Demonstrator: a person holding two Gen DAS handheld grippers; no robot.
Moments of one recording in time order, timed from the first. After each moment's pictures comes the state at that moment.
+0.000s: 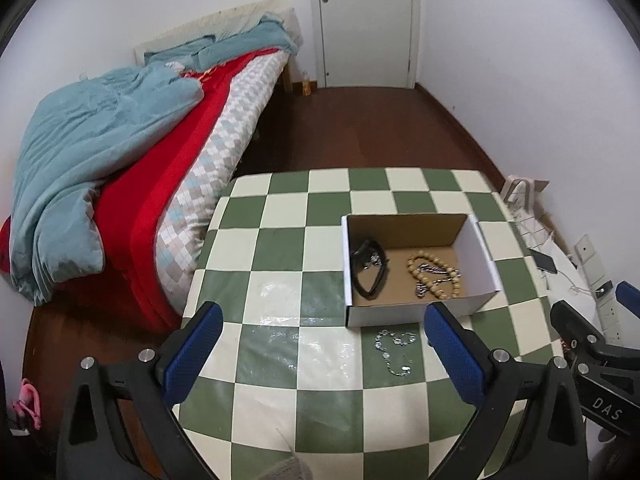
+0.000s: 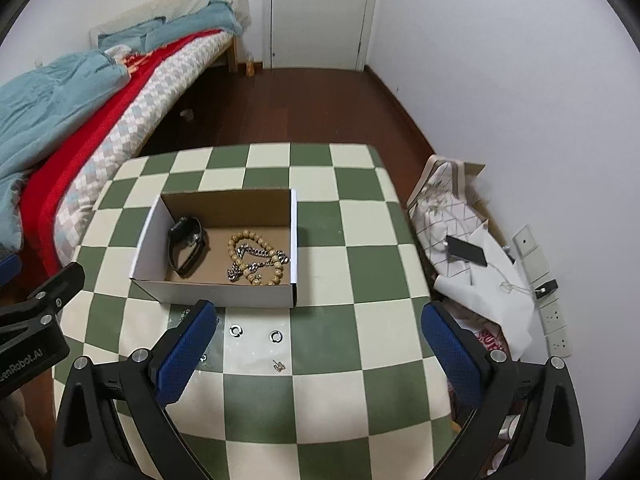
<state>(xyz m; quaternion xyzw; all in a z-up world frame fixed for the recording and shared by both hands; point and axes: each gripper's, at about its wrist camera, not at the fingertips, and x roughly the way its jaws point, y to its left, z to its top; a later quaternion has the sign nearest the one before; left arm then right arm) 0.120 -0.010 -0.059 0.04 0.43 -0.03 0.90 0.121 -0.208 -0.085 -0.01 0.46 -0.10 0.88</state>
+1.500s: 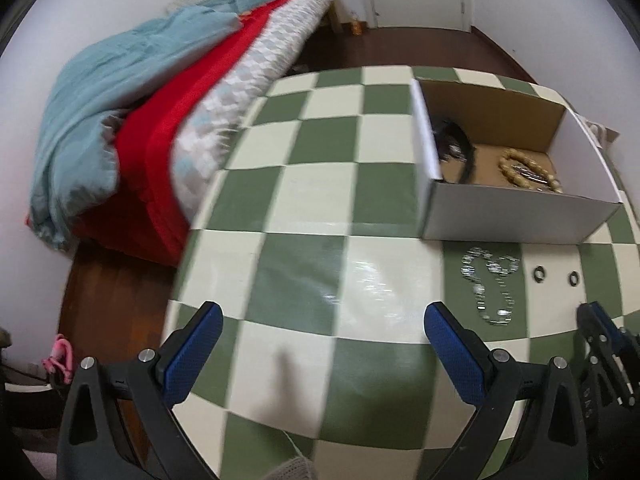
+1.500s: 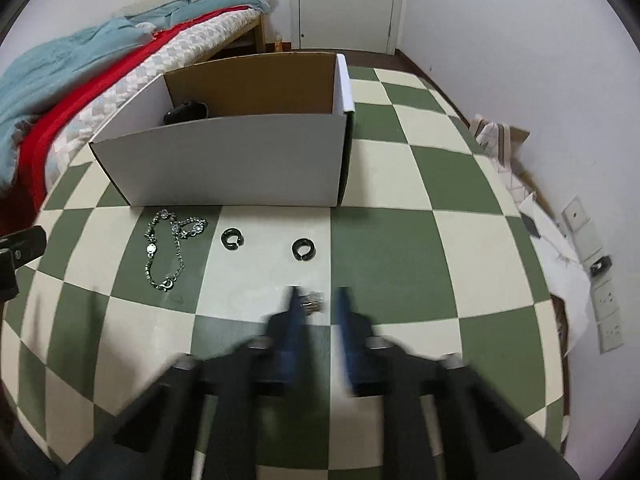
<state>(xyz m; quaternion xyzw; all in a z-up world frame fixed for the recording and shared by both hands) 0.128 -0.003 -0.187 0.07 0.52 0.07 0.85 0.105 -0.191 -0.249 -0.01 0.48 -0.05 0.88</state>
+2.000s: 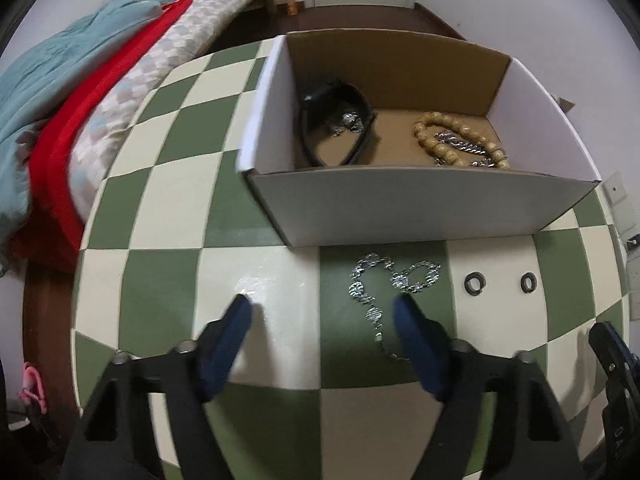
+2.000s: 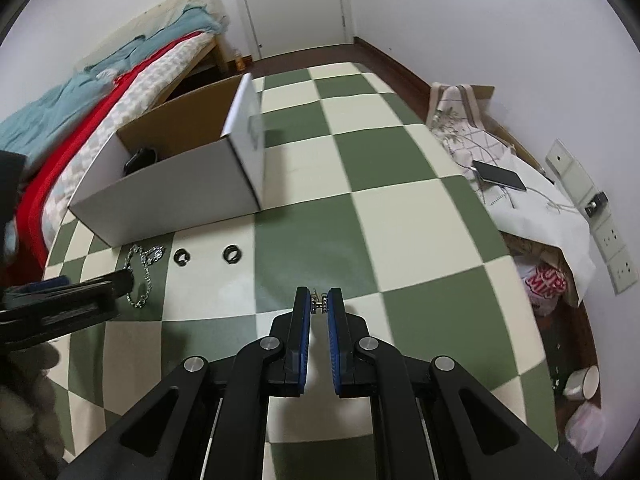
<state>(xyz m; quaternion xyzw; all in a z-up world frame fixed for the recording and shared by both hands) 0.160 -0.061 -0.225 0.05 0.55 -0.04 0.83 0.085 -0.259 -0.235 0.11 0.47 -0.08 0.87</state>
